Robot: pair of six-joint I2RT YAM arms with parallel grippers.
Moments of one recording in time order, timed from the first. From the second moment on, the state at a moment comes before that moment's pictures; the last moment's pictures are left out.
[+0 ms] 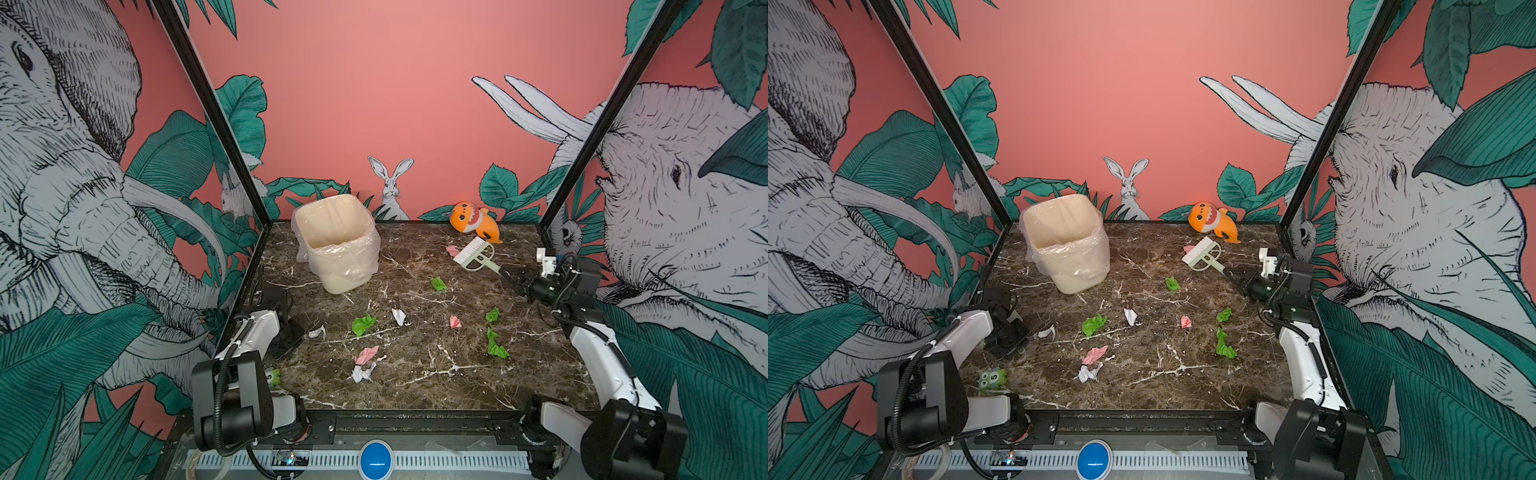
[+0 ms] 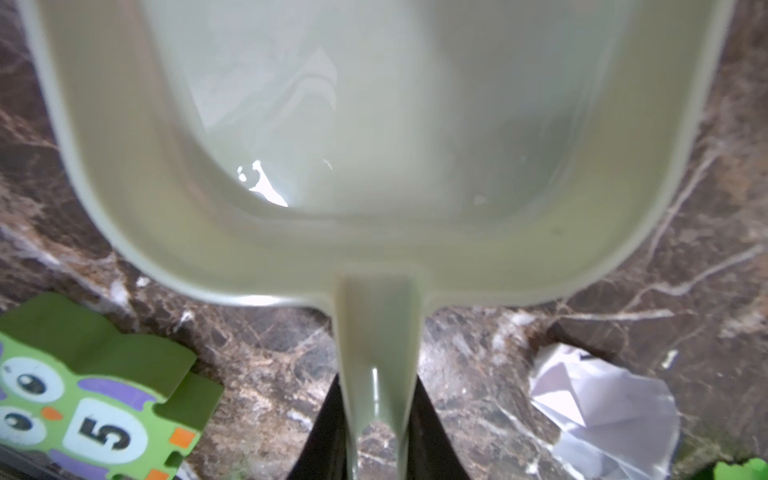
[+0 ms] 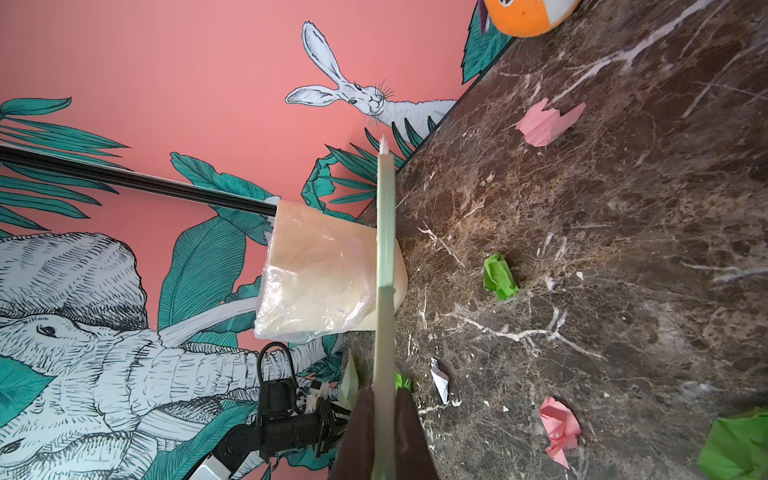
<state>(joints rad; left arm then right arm) 0.18 1.30 0.68 -0.83 -0.01 -0.68 -0.22 1.10 0.75 -0.11 -0.95 0.81</state>
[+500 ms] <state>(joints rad) 0.15 1.10 0.71 -0.94 0.03 -0.60 -0.13 1.11 0.90 -0.44 -0.85 0.61</state>
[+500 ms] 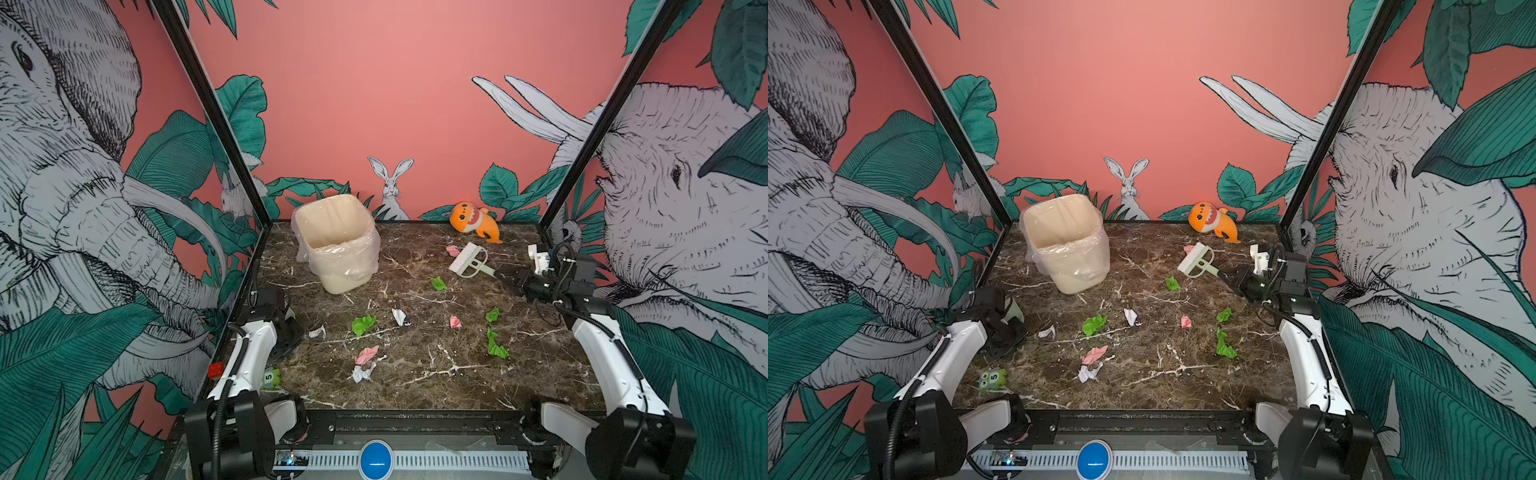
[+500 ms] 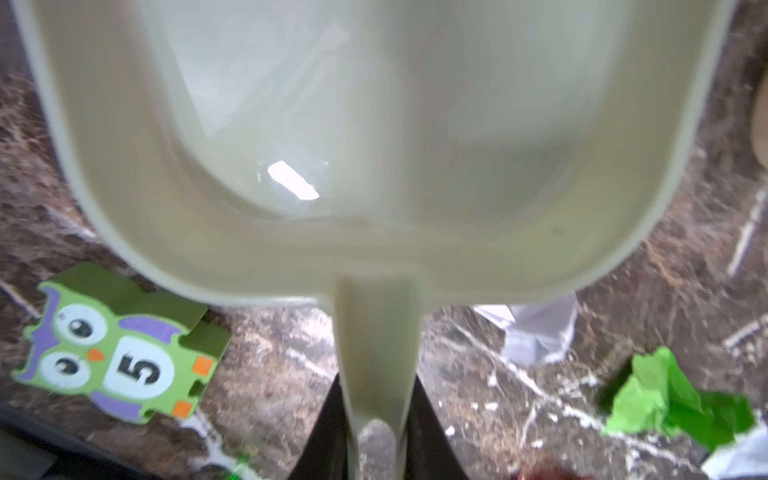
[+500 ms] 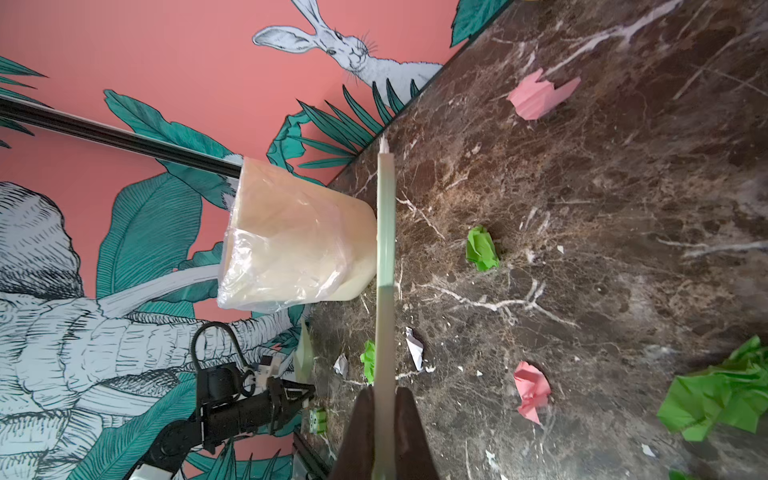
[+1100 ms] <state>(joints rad) -0.09 0.90 0.82 -1.20 0.04 -0.50 0.04 1.07 1.00 -0.78 -0.68 0.45</state>
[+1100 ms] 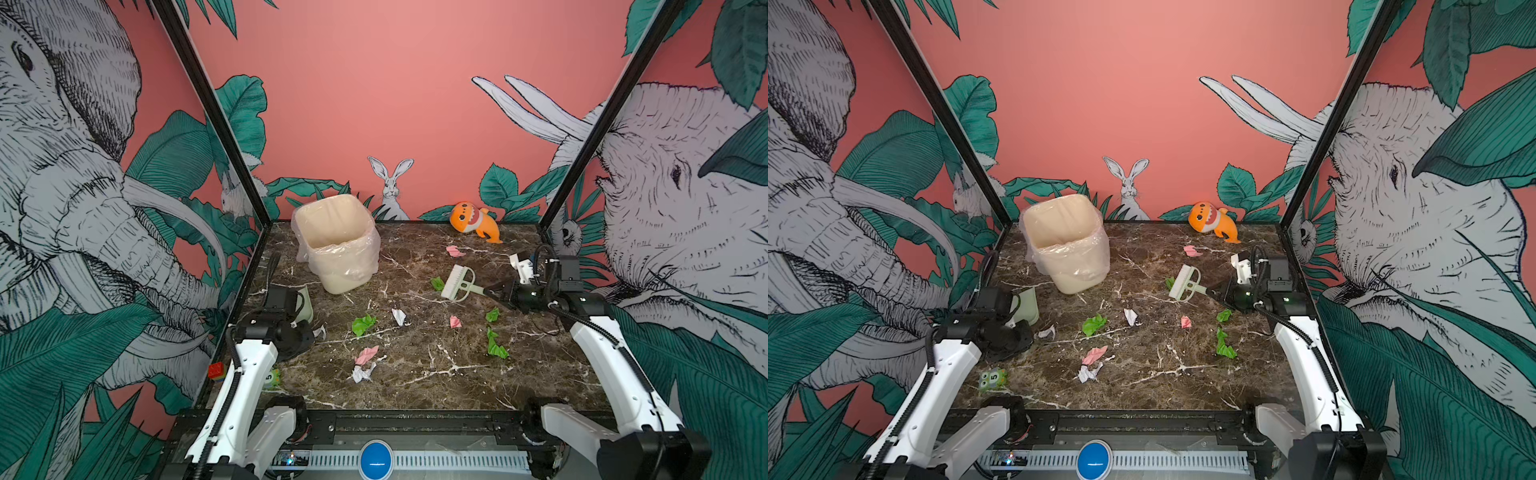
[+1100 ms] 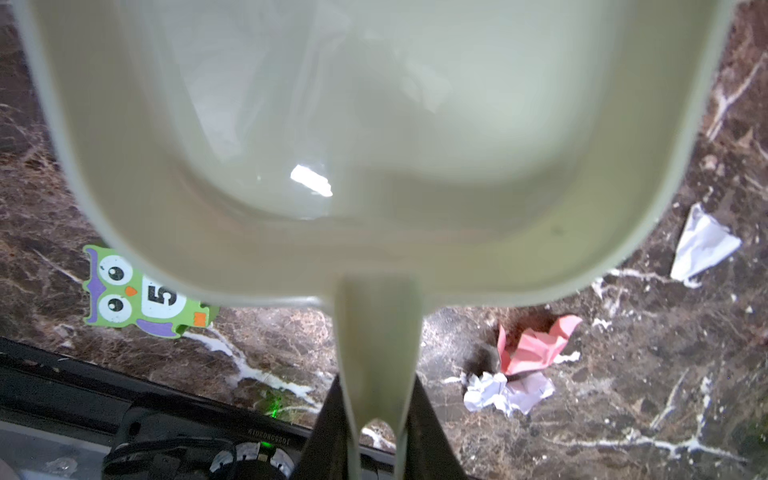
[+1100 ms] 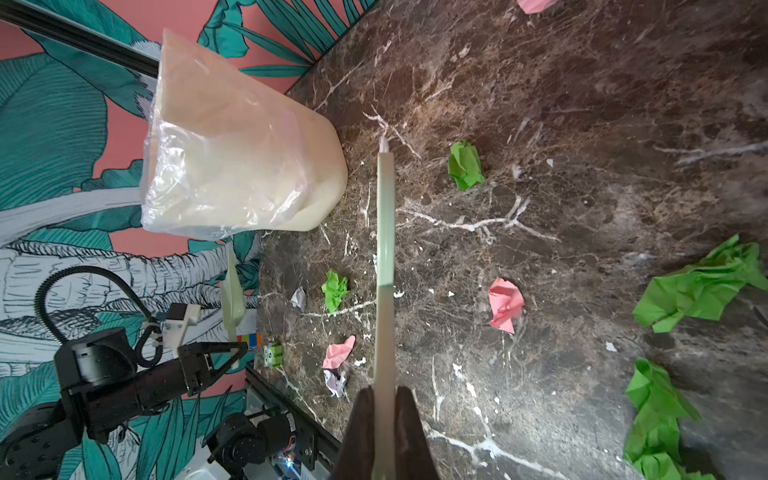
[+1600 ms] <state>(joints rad) -0.58 0.95 0.90 -1.33 0.03 -0.51 0.17 1.09 1.11 -0.99 -0.49 0.34</state>
